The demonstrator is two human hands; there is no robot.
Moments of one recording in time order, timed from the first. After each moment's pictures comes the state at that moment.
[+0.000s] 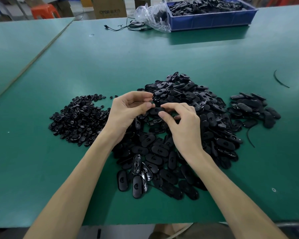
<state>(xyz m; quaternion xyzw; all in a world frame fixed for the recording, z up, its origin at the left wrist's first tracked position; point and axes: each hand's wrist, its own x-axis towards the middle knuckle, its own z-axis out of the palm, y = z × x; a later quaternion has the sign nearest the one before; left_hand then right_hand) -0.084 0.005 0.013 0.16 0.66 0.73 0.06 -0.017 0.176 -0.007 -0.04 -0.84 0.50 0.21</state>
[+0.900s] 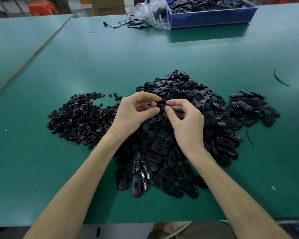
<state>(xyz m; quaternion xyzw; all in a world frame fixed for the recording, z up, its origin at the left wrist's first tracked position) -0.075 0.016 0.016 0.21 0.76 0.62 0.02 -0.015 0.175 -0.003 -0.09 -0.78 0.57 0.22</state>
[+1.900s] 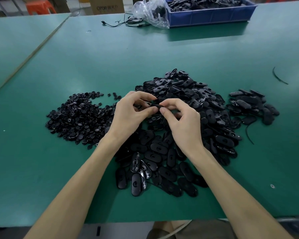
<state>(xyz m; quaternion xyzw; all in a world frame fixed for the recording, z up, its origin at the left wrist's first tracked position) -0.073 0.015 0.013 0.19 0.83 0.52 -0.05 -0.016 0.177 -0.005 -0.03 -0.80 0.56 0.20</state>
